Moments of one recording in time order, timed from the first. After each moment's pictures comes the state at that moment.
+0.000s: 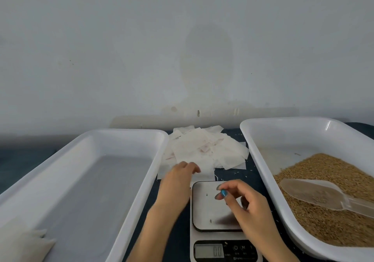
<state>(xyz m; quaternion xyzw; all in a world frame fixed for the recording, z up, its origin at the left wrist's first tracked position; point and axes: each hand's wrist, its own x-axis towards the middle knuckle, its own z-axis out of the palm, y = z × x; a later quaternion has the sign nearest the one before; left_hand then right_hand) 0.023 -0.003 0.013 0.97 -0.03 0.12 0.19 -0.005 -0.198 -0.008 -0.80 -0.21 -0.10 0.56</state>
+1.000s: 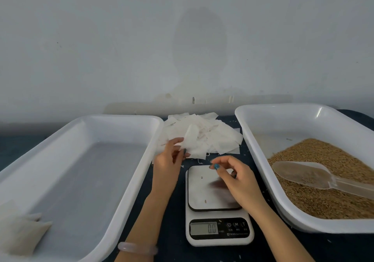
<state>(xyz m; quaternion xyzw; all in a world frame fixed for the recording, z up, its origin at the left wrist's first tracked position) 0.039 0.007 -0.023 0.81 0.00 0.29 0.50 0.026 -0.194 -0.018 -0.81 -0.17 -0.07 0.56</state>
